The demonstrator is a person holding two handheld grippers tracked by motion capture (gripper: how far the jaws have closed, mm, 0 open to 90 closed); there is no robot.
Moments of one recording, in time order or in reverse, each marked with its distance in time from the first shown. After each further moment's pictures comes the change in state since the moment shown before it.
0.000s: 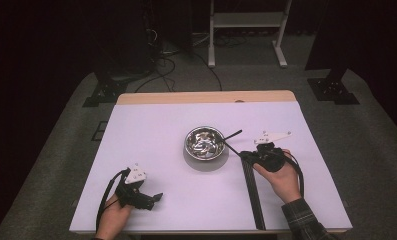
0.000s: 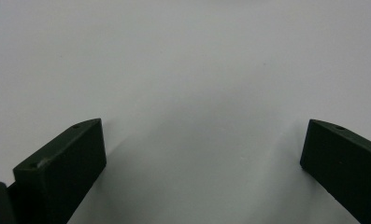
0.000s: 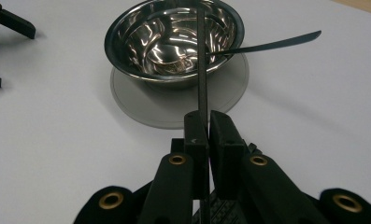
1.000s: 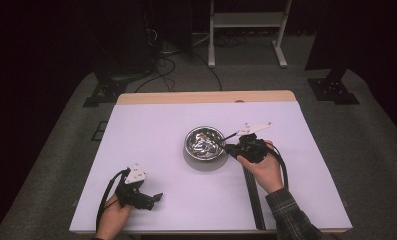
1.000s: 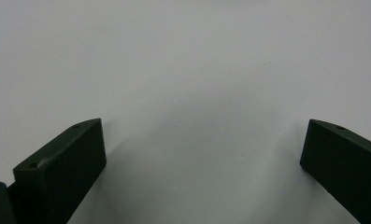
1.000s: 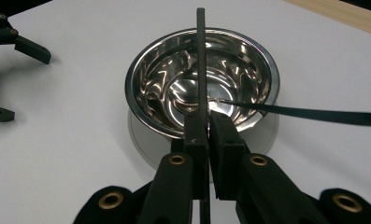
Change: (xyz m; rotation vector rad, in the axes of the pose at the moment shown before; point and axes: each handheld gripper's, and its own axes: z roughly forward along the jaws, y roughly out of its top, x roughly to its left) left arm 0.000 0.000 0.000 -0.002 0.001 0.000; right arm 0.017 0.037 0.029 -0.003 0.036 -0.025
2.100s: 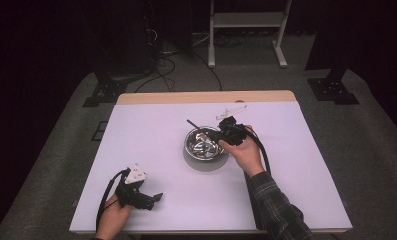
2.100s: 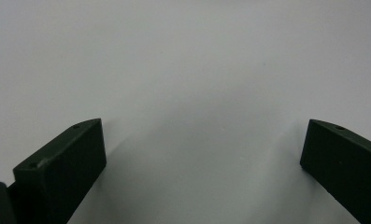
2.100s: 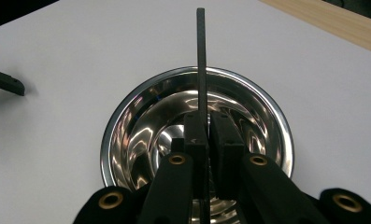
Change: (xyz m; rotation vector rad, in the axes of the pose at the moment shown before) left arm 0.000 0.000 0.000 0.005 0.000 0.003; right arm -0.007 0.048 0.052 0.045 0.007 -0.002
